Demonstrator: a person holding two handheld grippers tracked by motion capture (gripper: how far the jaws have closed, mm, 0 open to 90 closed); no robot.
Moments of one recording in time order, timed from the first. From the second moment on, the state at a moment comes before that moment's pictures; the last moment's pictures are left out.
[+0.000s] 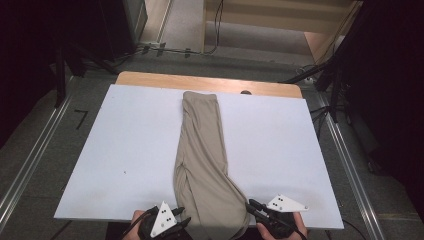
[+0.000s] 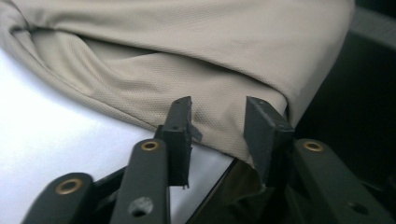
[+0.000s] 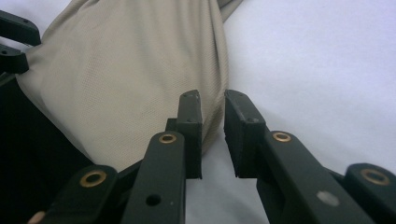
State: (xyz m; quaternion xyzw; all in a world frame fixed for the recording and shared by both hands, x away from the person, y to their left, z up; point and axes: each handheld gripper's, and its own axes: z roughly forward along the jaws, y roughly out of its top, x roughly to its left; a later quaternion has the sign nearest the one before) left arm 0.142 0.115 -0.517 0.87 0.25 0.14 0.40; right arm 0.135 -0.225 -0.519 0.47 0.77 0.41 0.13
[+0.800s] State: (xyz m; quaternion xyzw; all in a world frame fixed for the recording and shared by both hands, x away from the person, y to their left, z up) left arm 0.169 0.149 -0.496 0.85 0.25 0.02 0.46; right arm 0.135 -0.222 -0.518 0.46 0.77 0.42 0.13
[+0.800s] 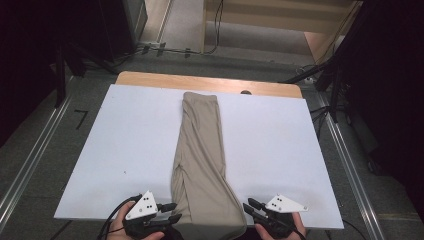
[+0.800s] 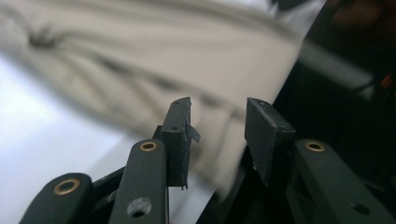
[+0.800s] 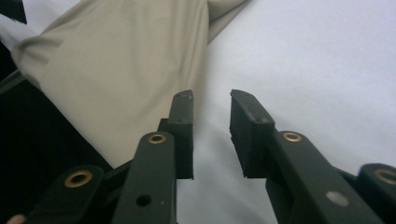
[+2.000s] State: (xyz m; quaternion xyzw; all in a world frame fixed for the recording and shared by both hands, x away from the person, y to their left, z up) left arm 0.167 0.116 -0.497 0.85 0.27 0.03 0.45; right arm 0.132 -0.204 -0.512 0.43 0.80 0.41 0.10
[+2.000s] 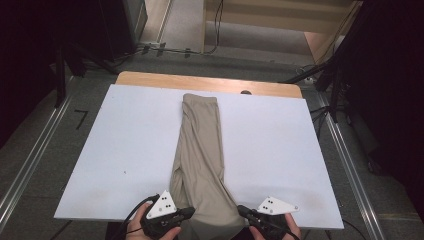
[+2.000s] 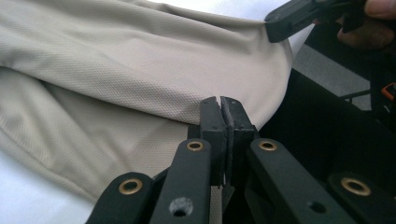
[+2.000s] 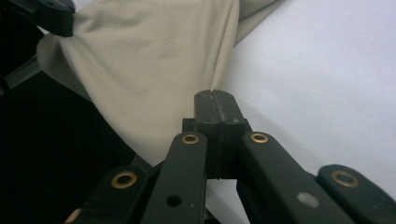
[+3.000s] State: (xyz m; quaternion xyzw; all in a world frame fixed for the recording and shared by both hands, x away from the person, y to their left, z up) left arm 0.179 0.107 -0.508 0.85 0.34 0.07 0.39; right arm 0.130 -0.203 -0.513 0.42 0.80 0.41 0.10
